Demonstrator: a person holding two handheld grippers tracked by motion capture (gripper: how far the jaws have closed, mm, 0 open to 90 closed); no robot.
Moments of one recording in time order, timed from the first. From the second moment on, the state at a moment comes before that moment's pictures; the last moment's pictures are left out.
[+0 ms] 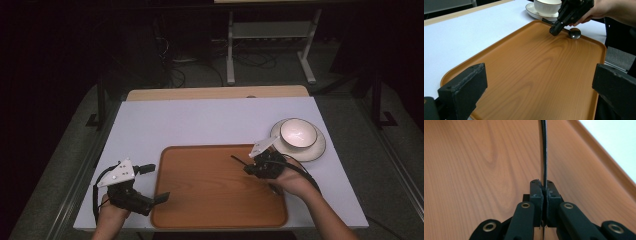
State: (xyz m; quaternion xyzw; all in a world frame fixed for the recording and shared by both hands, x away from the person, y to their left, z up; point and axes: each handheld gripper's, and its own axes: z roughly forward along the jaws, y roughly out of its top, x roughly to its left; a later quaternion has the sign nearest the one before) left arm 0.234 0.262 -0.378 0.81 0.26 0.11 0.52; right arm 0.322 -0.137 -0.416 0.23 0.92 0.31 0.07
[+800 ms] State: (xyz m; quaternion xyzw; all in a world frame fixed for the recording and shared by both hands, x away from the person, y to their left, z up) left arm 0.235 0.263 -0.379 0.81 0.27 0.11 0.51; right arm 0.322 -0.136 -0.426 0.22 0.93 0.30 0.05
